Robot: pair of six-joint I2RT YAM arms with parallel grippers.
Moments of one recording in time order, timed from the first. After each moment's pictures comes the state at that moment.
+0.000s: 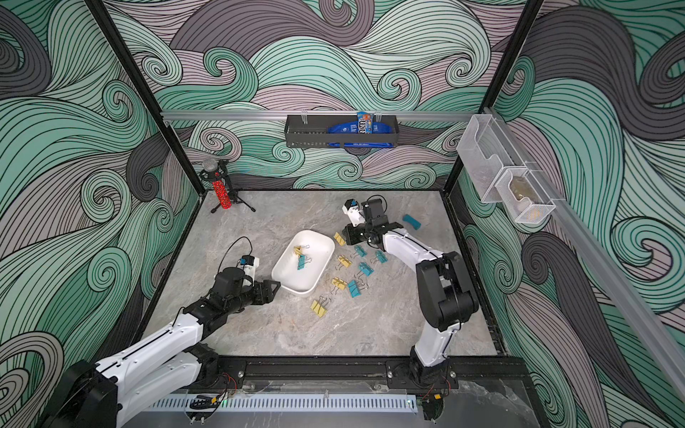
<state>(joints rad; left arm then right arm) -0.45 0.93 0.31 -0.06 0.12 -0.48 0.33 1.76 1.20 -0.26 -0.35 0.05</state>
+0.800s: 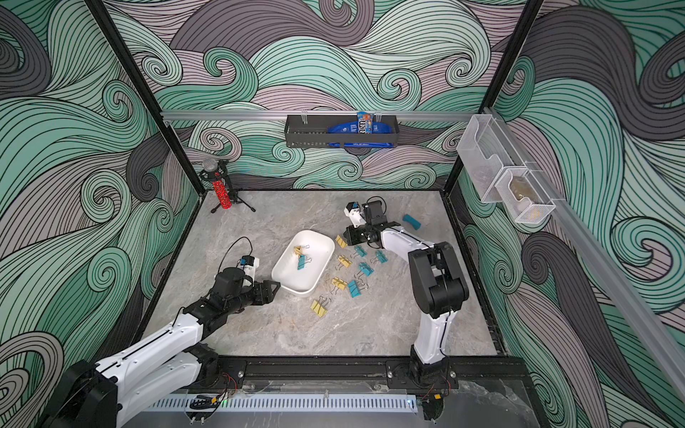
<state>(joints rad) -0.45 0.93 0.31 -0.07 0.12 -0.48 0.30 1.87 1.23 -0.24 -0.39 0.06</state>
